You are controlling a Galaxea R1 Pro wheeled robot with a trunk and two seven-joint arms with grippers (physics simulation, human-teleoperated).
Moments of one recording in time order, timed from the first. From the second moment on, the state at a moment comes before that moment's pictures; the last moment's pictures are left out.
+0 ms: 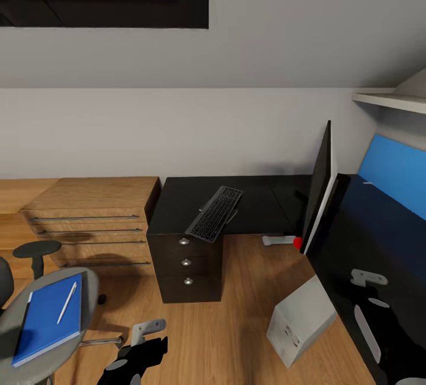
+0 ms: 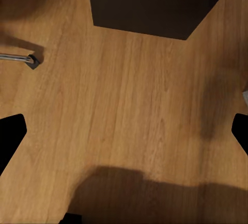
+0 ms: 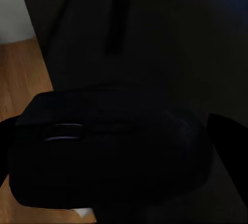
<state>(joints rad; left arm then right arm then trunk) -0.02 -0.13 -0.06 -1.37 0.16 0.59 0.27 -0.42 -0.22 -0.24 -0.94 -0.08 0.32 -0.08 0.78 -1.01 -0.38</state>
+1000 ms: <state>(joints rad) -0.02 -0.11 0.04 -1.37 0.17 0.59 0.27 -0.42 -0.17 -0.24 -0.98 -0.07 0.32 -0.08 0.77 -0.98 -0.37</state>
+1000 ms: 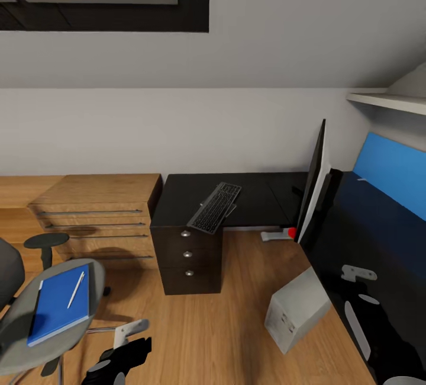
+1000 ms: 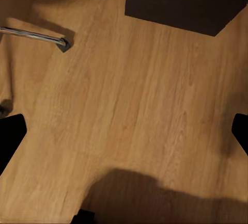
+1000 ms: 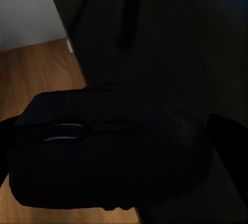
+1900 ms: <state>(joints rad) -0.02 -0.11 0.04 -1.37 0.16 0.59 0.28 -0.30 -0.04 -0.23 -1.20 -0.04 0.32 -0.08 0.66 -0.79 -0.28</state>
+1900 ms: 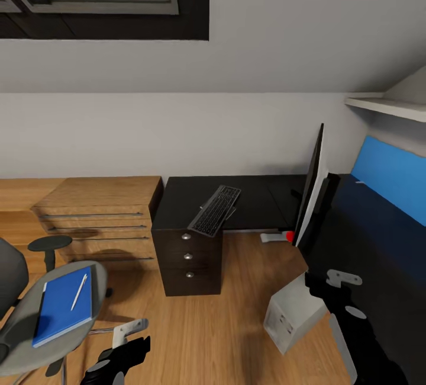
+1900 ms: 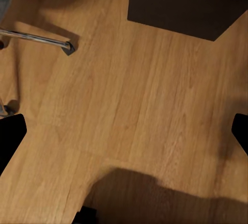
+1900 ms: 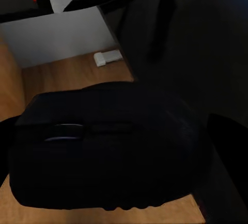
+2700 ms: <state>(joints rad) -0.02 -0.12 0.01 -1.37 0.16 0.56 0.27 -0.26 0.11 -0.22 -1.23 0.07 0.32 -0.09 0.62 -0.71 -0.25</state>
